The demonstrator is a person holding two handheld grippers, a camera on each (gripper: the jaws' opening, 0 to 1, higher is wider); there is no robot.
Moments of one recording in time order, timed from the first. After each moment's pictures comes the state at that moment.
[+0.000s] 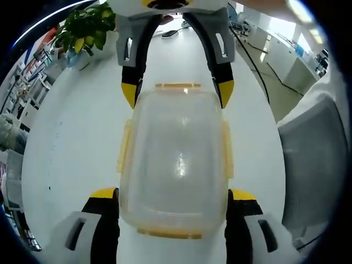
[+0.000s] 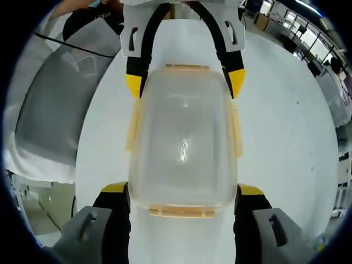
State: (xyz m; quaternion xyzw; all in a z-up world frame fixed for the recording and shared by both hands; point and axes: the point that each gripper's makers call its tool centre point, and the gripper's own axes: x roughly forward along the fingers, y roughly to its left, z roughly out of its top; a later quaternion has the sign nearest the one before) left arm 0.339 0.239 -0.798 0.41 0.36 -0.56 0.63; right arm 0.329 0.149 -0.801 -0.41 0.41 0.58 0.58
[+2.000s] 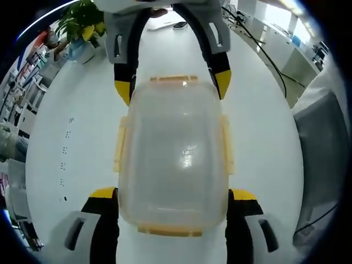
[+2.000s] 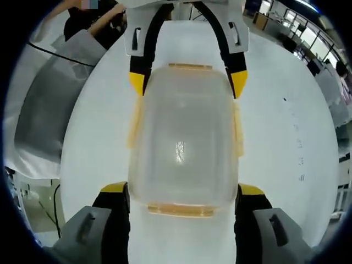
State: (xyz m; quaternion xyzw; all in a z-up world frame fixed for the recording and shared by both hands) left arm 0.422 0.250 -0.801 0.45 0.37 -0.56 0.59; right arm 0.411 0.155 -0.804 -0.40 0.42 0.57 0.58
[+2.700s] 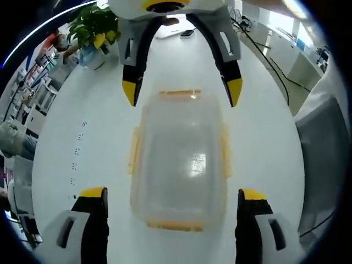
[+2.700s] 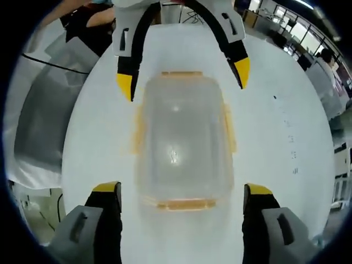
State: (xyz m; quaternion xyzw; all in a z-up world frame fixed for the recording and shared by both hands) left arm 0.429 0.246 -0.770 0.42 0.34 -0.54 0.64; right arm 0.409 0.155 -0.783 -0.39 0.42 0.55 0.61
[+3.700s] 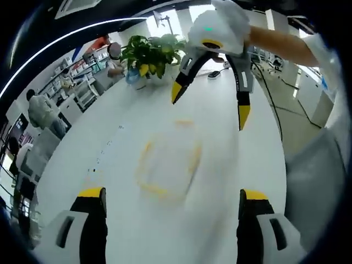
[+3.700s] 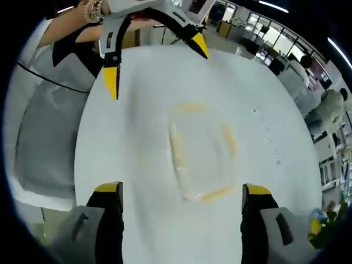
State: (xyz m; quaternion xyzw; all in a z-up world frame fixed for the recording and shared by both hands) left arm 0.353 0.310 -0.697 0.30 0.27 -0.46 0.79; right arm 0.339 0.169 -0.730 -0.35 0.37 0.50 0.70
